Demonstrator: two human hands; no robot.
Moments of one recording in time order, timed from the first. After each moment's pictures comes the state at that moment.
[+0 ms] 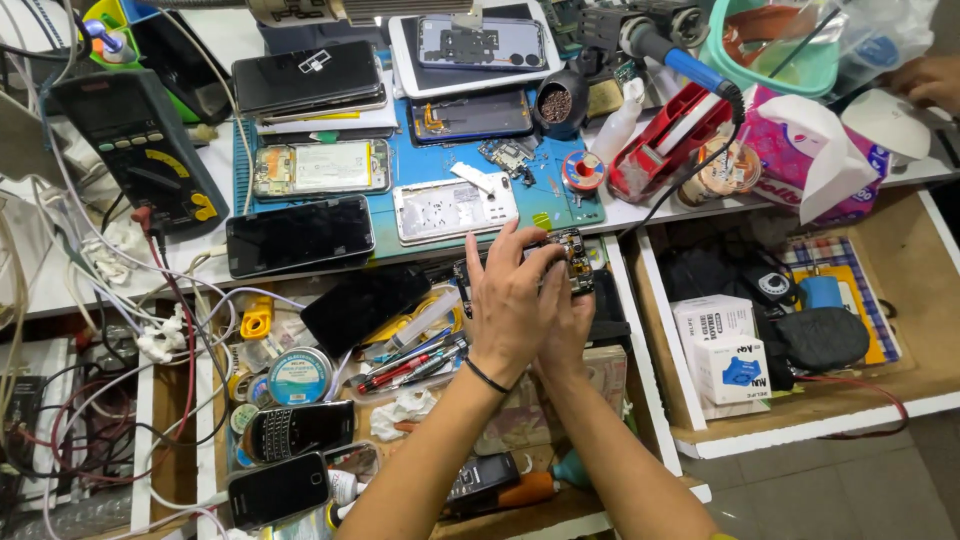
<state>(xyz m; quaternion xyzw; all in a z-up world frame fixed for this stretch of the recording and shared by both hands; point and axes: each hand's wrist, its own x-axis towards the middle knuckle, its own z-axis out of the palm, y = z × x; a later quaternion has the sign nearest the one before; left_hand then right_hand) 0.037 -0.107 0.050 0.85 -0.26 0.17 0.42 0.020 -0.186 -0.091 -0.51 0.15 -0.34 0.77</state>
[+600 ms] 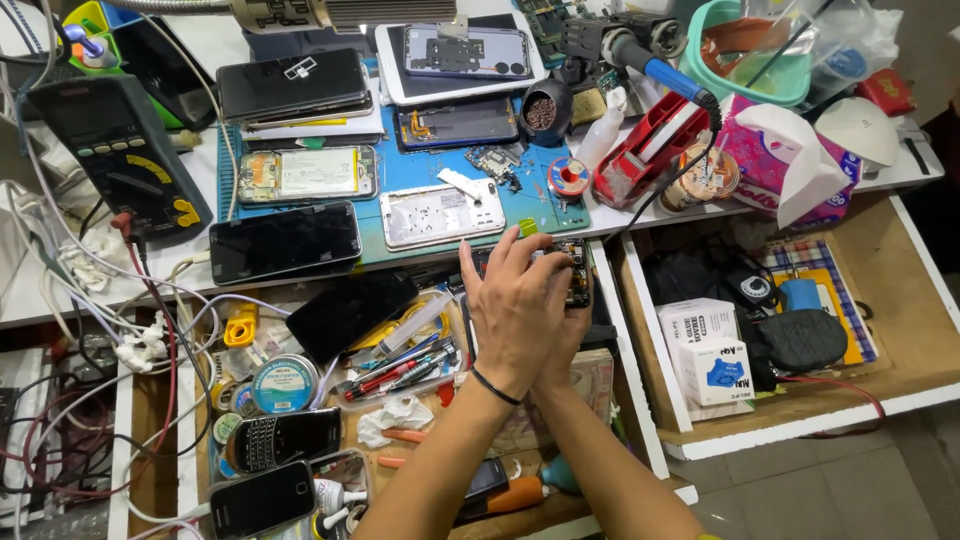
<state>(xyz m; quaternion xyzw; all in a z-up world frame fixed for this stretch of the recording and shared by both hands) 0.026 -0.125 0.069 0.86 -0.24 0.21 0.39 0.010 -0.188 -0.051 -0.57 0.17 -0.37 0.71</state>
